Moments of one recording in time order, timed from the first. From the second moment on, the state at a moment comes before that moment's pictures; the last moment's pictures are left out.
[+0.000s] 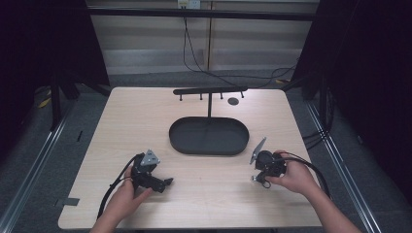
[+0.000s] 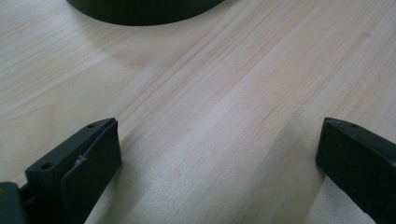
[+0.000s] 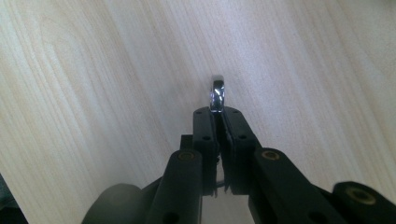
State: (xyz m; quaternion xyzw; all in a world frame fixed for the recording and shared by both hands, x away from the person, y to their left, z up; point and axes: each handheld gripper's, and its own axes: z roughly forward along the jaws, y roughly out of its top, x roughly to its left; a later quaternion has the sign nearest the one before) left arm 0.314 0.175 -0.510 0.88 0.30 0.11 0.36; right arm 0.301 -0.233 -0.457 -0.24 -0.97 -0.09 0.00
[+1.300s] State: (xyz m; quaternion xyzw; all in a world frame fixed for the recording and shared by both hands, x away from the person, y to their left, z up) left arm 0.314 0.175 -0.510 0.88 0.30 0.11 0.36; right arm 0.315 -0.220 -0.428 -0.25 -0.96 -0.09 0.00
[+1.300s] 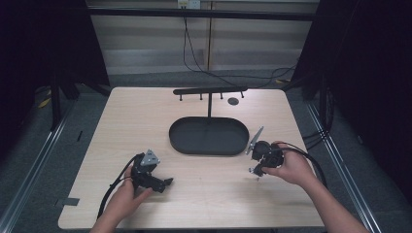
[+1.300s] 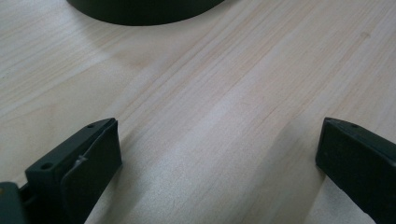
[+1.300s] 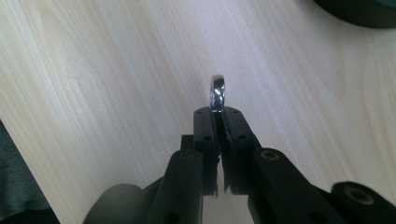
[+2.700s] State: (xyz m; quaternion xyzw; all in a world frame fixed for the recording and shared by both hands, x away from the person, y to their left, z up) left arm 0.314 0.175 -0.510 0.88 0.30 0.11 0.36; right arm 0.362 -0.210 -0.396 -0.29 -0.95 -0.12 -0.01
